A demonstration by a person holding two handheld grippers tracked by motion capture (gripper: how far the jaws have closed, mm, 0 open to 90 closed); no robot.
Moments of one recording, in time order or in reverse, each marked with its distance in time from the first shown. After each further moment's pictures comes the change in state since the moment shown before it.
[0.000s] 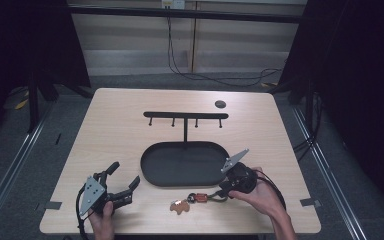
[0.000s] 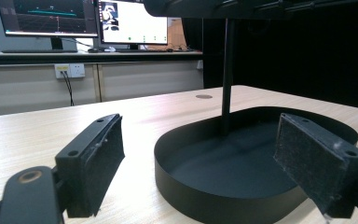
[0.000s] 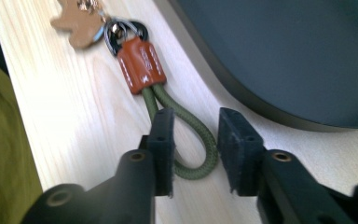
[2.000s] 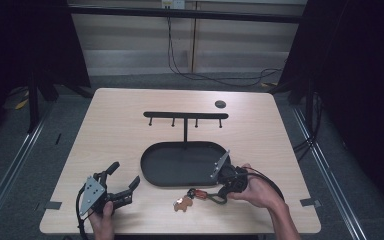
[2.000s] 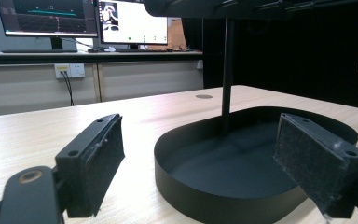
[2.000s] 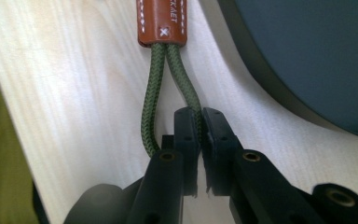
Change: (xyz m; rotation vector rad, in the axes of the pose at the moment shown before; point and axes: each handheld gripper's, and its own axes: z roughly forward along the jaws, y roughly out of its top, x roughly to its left) left arm 0.000 0.000 0.000 0.000 -0.001 0.000; right arm 0.004 0.019 0.015 0.259 0.003 -0.117
